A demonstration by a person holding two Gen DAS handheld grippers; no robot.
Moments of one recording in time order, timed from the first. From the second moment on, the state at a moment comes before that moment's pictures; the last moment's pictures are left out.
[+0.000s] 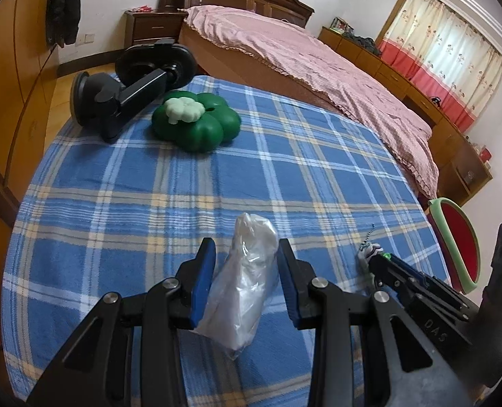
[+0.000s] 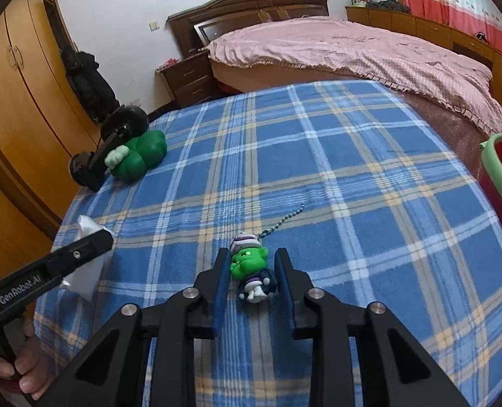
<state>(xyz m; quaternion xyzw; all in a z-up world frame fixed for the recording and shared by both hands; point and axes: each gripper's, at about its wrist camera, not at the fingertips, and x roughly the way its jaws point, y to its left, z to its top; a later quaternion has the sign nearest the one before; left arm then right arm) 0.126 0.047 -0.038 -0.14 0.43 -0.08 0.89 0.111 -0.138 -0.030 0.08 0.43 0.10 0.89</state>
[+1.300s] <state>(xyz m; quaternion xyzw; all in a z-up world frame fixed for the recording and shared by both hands) 0.127 -0.215 0.058 -0.02 0.37 -0.31 0.87 0.013 -0.396 0.070 0.26 0.24 -0.06 0.93</state>
